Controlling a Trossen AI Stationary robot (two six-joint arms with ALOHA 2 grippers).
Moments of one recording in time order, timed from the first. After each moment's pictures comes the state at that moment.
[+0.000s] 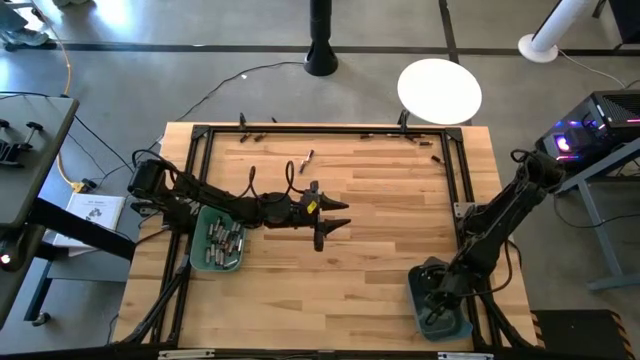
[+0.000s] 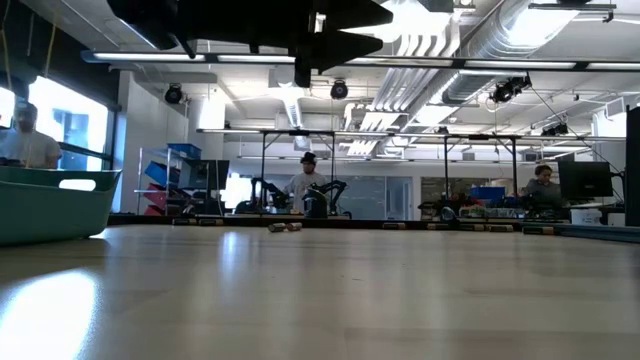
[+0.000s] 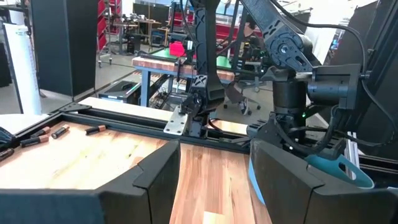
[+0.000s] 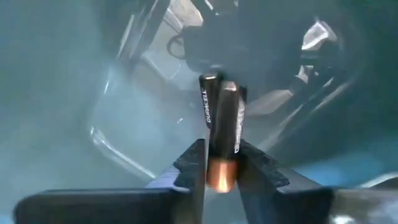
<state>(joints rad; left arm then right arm) -0.13 1.71 0.89 0.80 -0.22 -0.15 0.93 1.31 0.65 -0.61 -0.18 1.73</state>
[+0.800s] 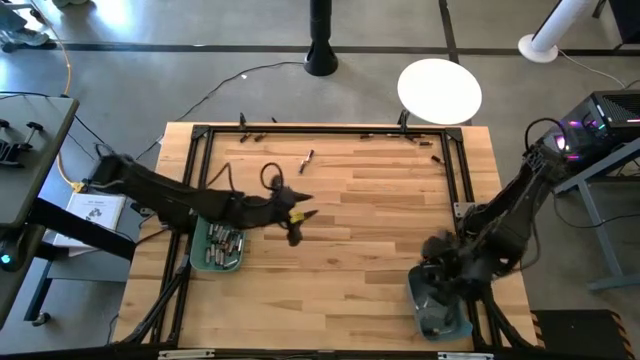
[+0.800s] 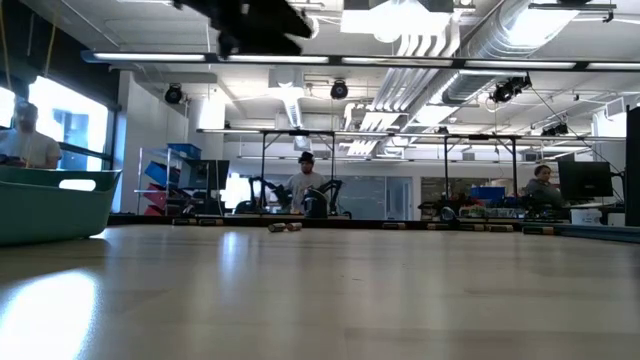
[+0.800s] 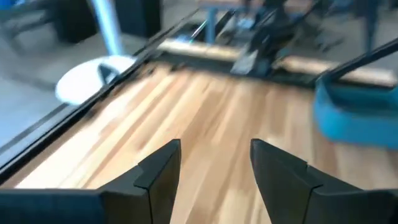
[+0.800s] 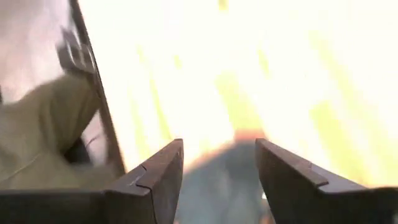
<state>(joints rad) -0.23 1.36 0.89 0.07 -0.57 -0.21 0.88 1.21 1.12 -1.03 0.39 1.22</state>
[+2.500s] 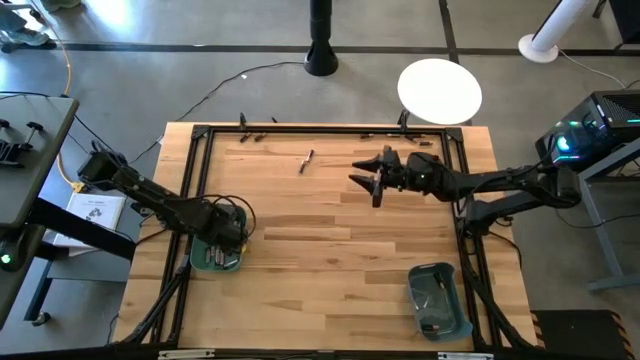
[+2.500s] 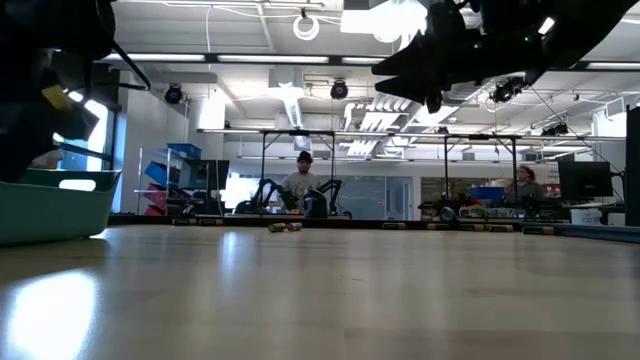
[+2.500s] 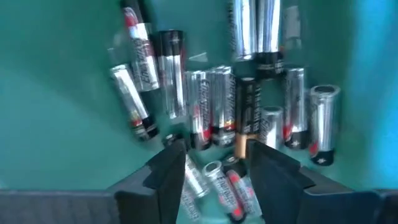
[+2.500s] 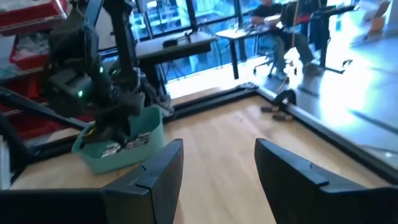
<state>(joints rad) -0.38 1.22 0.62 -1.06 0.01 -1.59 -0.23 1.22 0.54 0.59 -0.01 0.18</state>
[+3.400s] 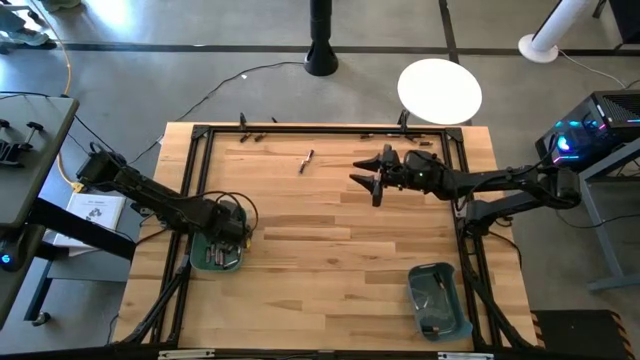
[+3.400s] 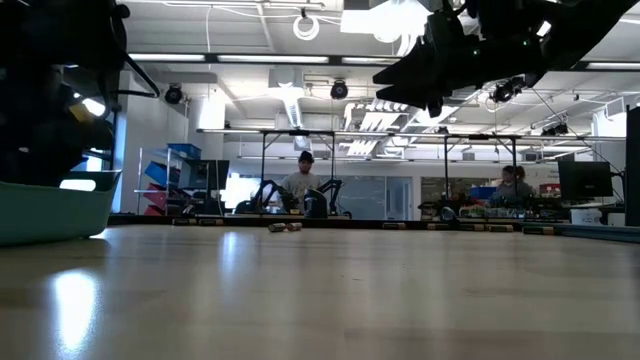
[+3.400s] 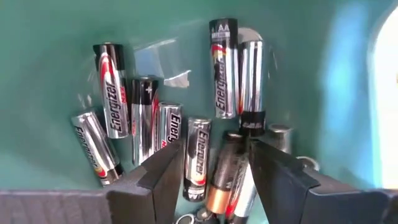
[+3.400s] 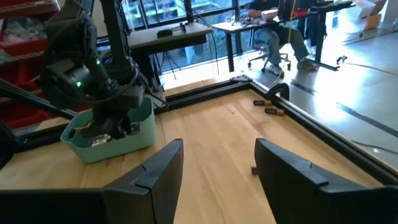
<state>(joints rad) -0.32 1.22 0.56 -0.92 -0.10 -1.58 -0.25 1.22 0.54 0.55 -0.03 0.15</state>
